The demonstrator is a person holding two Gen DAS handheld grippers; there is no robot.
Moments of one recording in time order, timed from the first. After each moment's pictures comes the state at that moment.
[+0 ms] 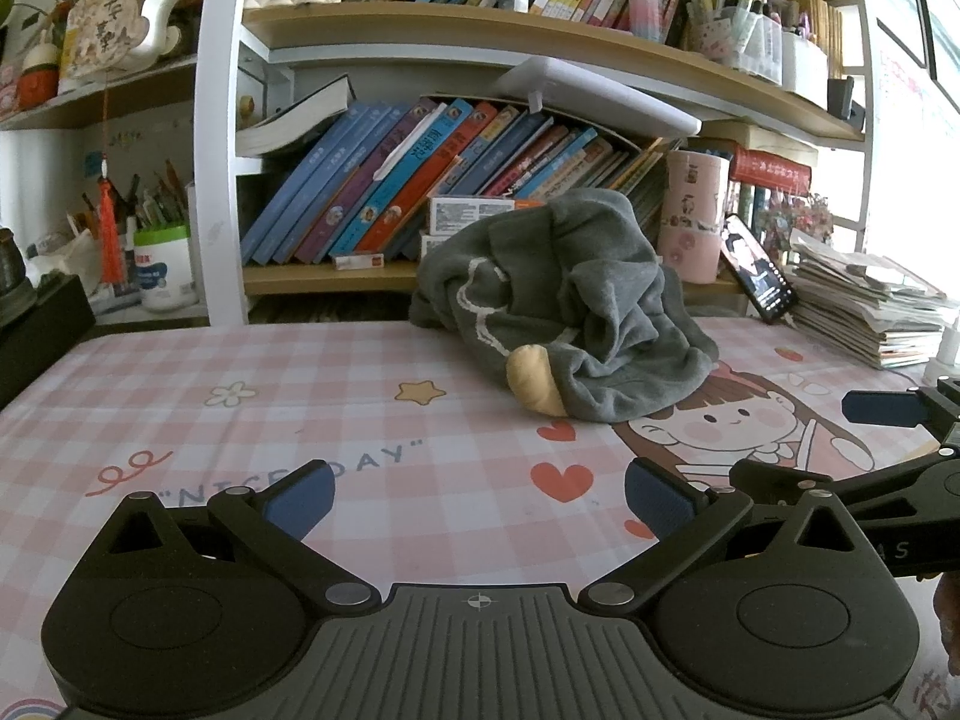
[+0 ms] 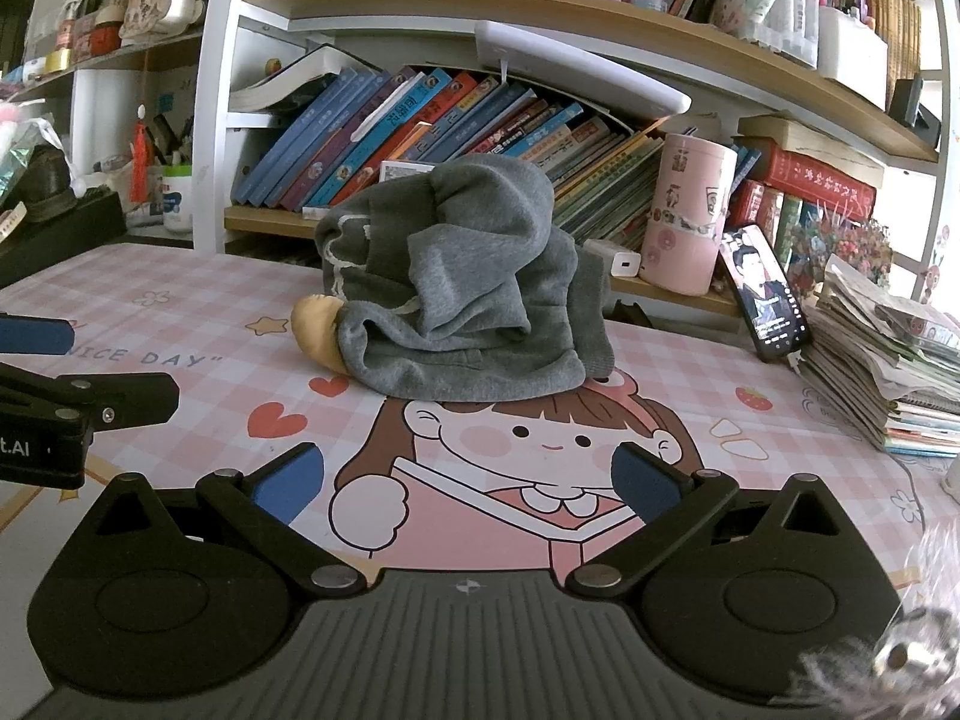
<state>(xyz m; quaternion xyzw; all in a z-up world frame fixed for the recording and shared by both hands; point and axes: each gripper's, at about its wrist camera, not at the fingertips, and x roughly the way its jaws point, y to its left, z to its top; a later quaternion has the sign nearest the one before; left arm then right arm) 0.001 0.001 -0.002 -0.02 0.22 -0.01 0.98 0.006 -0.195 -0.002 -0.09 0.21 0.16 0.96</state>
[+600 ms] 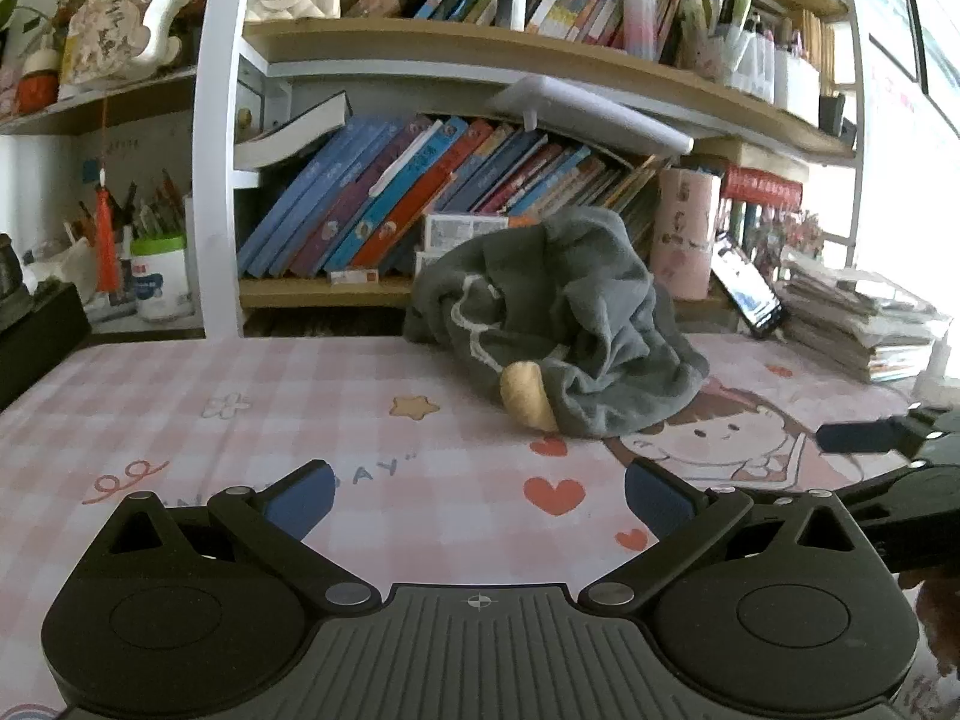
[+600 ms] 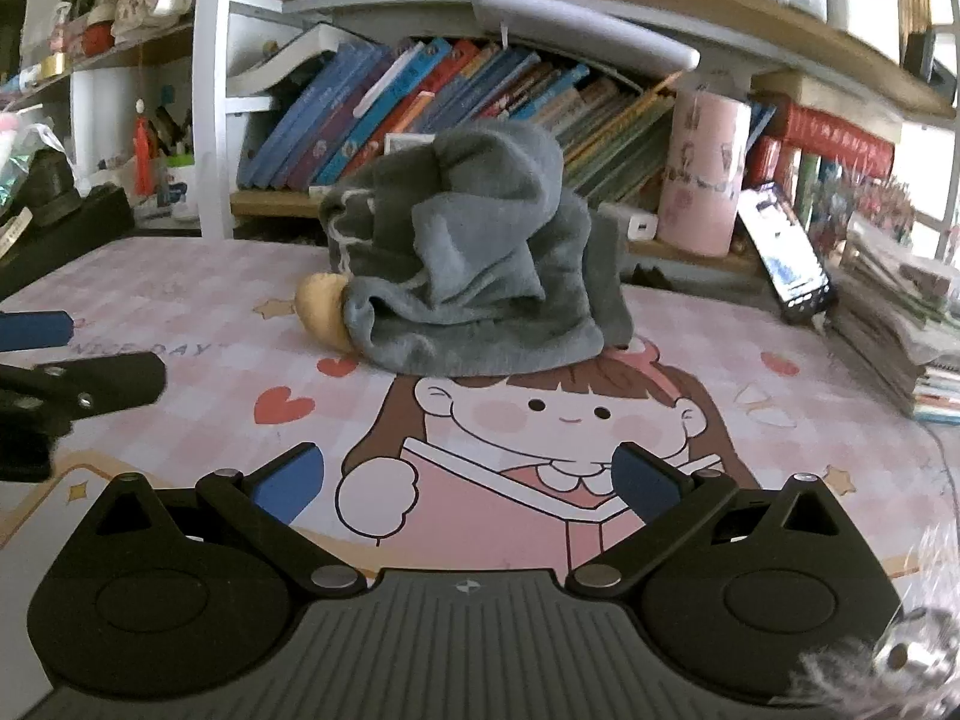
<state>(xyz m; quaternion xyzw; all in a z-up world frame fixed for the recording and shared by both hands) -0.004 0.004 0.001 -0.03 0.20 -0.03 0.98 0.023 -0.200 -0.006 -0.07 0.24 0.18 0.95</state>
